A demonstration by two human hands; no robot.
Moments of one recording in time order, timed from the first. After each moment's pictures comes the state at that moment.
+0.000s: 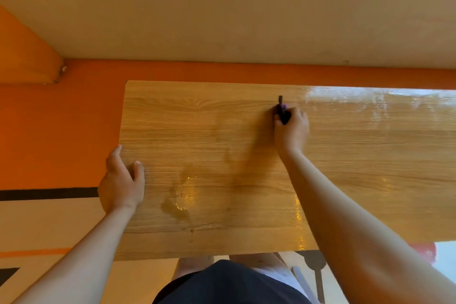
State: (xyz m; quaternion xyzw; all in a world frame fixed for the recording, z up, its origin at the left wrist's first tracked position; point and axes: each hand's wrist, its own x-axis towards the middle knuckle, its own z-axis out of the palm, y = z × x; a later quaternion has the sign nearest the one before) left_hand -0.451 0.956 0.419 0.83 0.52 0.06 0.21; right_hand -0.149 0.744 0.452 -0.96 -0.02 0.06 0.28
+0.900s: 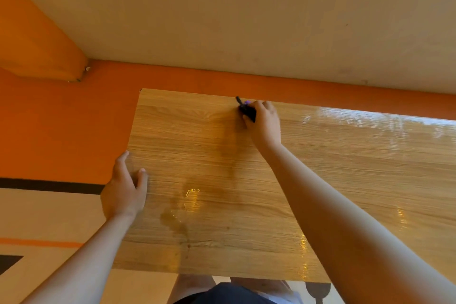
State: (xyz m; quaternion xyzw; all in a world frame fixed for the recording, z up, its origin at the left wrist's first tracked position) left_hand -0.453 0.959 0.415 0.81 0.54 0.05 0.23; right_hand -0.139 0.823 0.451 -0.91 -0.30 0.12 0.27
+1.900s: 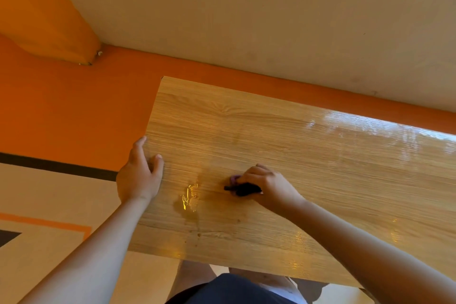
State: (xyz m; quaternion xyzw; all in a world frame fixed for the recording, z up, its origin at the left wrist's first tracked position) left_hand -0.450 0.955 0.427 0.81 0.53 0.06 0.25; right_hand -0.226 0.736 0.466 -0.73 -0.60 0.29 0.18
